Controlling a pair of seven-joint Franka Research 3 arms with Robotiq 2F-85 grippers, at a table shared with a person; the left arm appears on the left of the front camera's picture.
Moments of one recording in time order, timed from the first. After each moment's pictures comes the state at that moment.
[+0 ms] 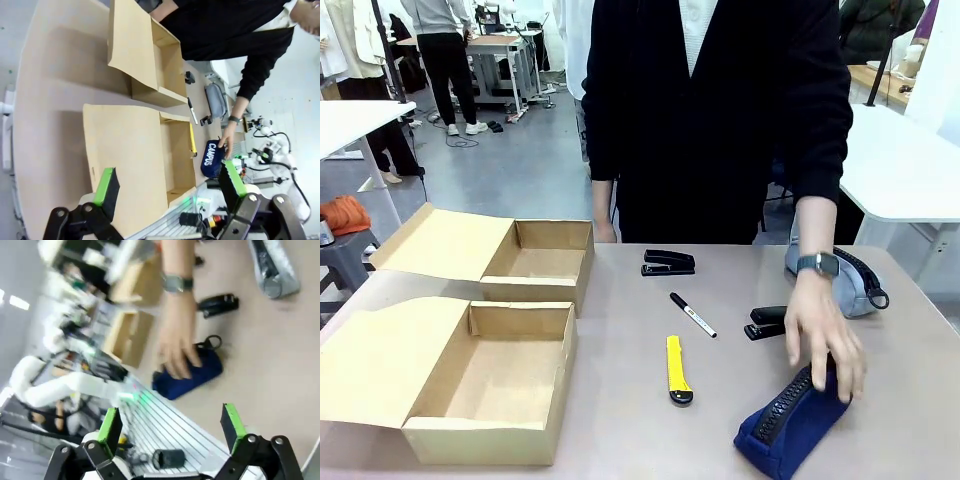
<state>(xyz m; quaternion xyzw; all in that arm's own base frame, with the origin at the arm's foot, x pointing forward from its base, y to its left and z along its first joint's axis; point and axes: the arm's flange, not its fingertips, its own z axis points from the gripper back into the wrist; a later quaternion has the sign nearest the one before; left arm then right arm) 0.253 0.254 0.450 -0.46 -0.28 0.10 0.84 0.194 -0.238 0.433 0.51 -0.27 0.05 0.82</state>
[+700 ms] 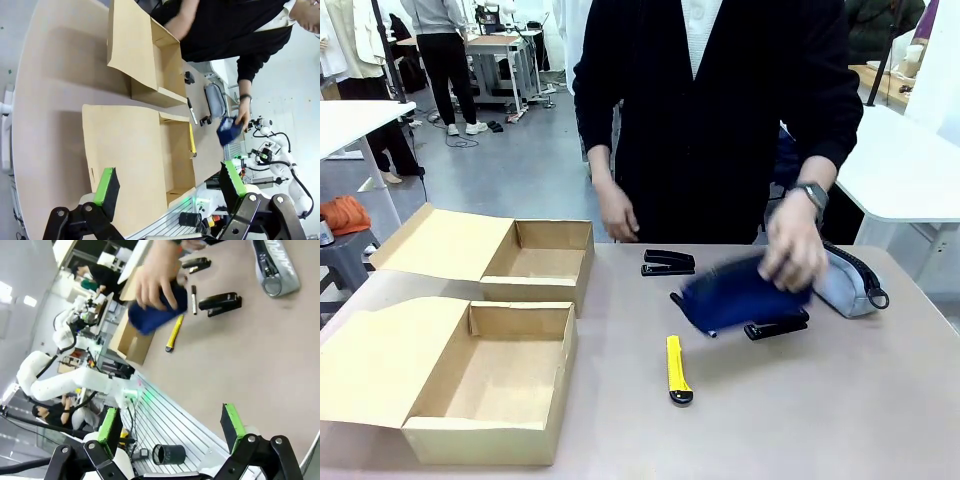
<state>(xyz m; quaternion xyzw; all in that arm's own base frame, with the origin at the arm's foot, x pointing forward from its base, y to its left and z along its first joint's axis) 0.254 0.253 0.449 -0.46 -0.28 0.10 0.84 0.204 -0.238 0.430 0.51 -0.25 0.07 0.82</state>
